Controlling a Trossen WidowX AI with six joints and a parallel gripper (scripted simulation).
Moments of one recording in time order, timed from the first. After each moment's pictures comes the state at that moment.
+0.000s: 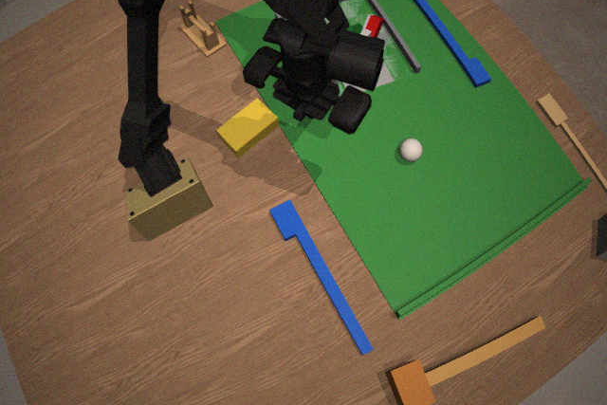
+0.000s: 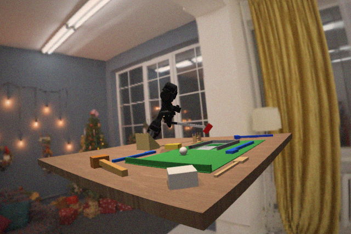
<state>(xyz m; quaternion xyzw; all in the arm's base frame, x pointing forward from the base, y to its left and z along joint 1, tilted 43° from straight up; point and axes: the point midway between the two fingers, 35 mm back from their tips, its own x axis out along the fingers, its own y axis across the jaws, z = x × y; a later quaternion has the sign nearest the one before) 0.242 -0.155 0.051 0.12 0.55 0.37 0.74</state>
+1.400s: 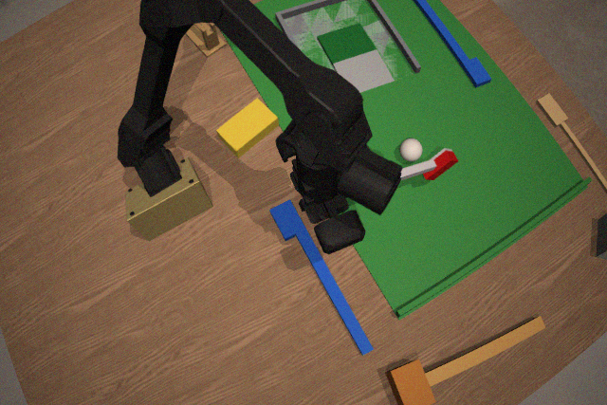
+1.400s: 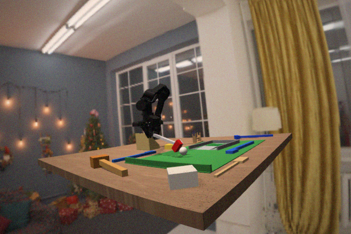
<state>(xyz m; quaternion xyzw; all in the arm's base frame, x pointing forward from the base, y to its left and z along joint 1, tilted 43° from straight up) 0.183 -0.210 -0.070 0.33 0.65 0.17 0.66</state>
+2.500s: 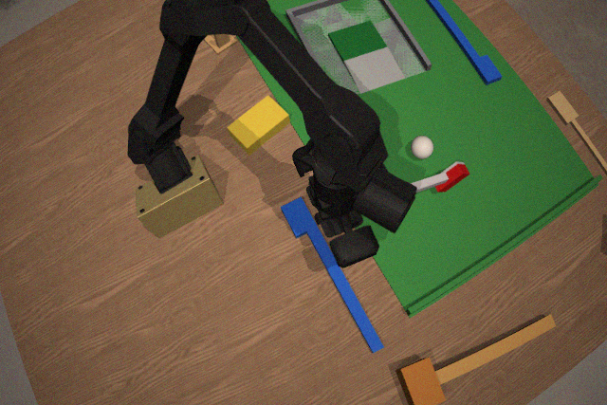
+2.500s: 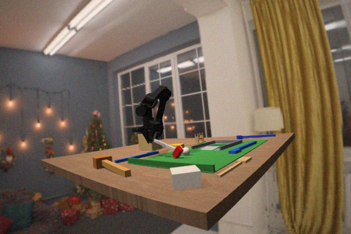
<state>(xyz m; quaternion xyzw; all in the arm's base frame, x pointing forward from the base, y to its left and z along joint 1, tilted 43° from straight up) 0.181 -0.205 -0.101 0.34 0.65 0.17 0.66</state>
